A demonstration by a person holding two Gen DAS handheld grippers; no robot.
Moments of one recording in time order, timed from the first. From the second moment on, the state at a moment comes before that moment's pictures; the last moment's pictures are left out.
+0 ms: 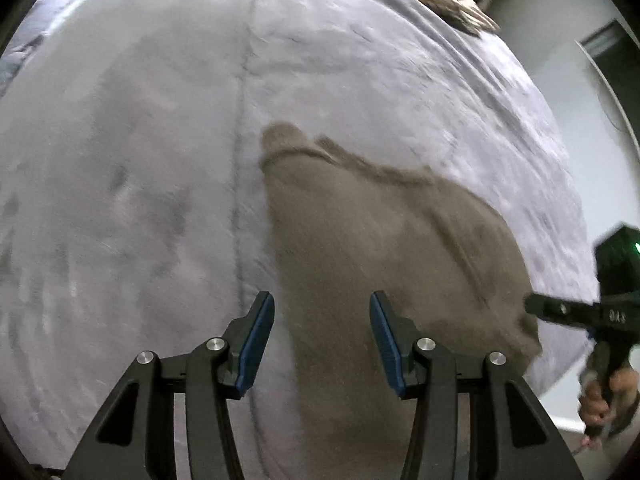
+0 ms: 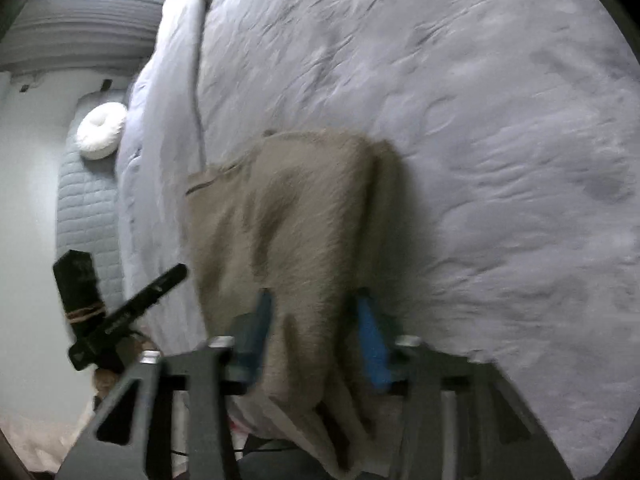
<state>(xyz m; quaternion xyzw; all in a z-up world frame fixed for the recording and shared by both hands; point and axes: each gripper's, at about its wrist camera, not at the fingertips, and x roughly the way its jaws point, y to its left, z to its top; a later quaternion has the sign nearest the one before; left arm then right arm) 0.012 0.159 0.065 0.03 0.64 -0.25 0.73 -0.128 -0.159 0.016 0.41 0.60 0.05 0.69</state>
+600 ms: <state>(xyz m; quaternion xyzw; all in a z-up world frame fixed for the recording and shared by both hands) -0.018 0.185 0.060 0.12 0.64 -0.19 0.73 -0.143 -0.130 0.029 0.28 0.66 -0.03 0.70</state>
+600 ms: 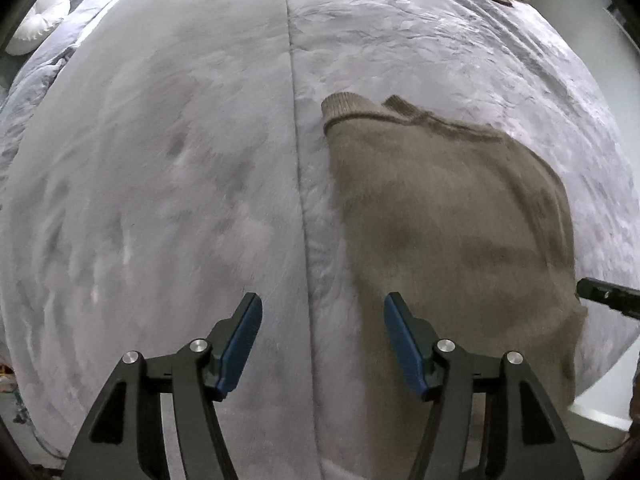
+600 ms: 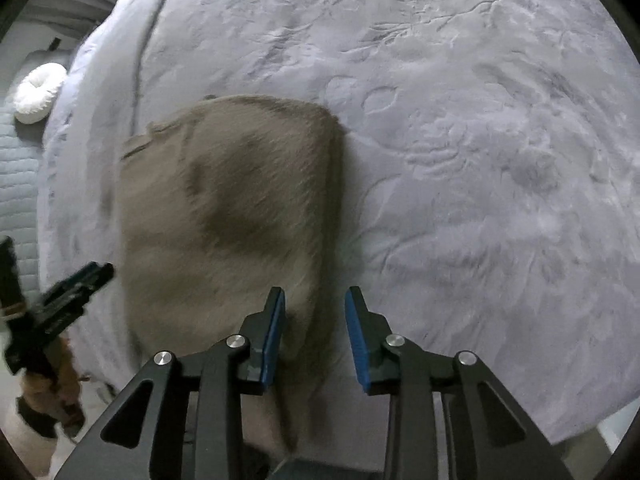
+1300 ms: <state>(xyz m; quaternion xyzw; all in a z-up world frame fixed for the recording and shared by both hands) -0.062 0.184 0.056 0.14 0.68 -0.19 0.69 -0.173 -0.065 0.022 0.26 0.71 -0.04 0.65</state>
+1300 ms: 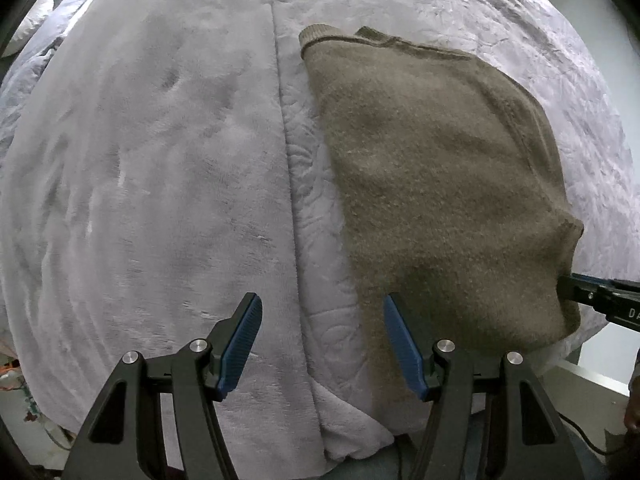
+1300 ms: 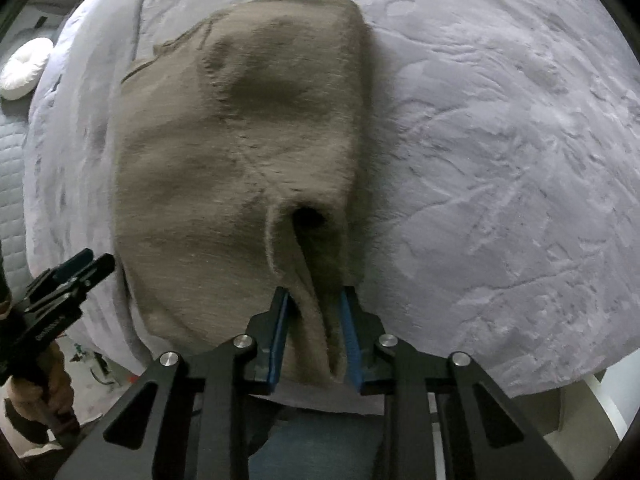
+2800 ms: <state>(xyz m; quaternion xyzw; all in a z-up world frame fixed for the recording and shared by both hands) -0.060 0.187 0.078 0.16 0.67 -0.17 0.71 -0.137 -0.062 0.068 0.20 0.70 -0.08 0.68</state>
